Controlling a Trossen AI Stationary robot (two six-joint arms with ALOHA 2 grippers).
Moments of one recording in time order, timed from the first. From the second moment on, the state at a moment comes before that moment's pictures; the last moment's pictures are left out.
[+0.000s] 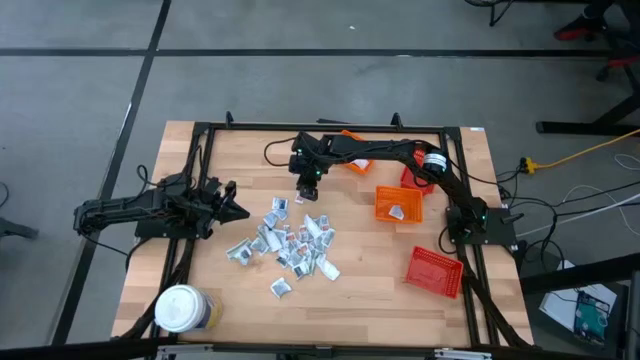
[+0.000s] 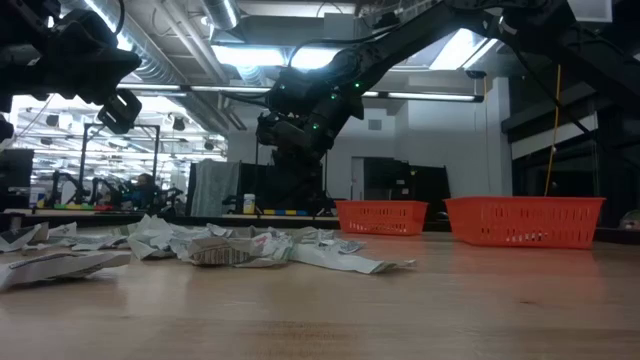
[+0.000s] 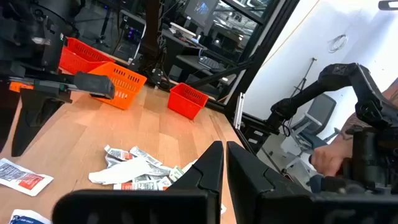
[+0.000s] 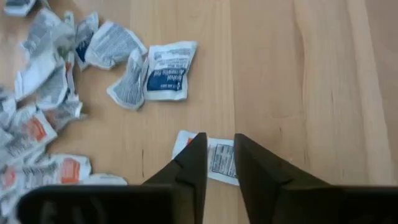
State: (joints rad) left arm 0.16 0.00 0.04 -0.02 0.38 -0.48; right arm -0.30 2.27 1.87 -0.59 -0.32 -0.19
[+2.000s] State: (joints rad) left arm 0.16 0.00 0.04 -0.02 0.38 -0.48; right arm -0.30 2.28 1.71 -0.40 -0.36 -0.19
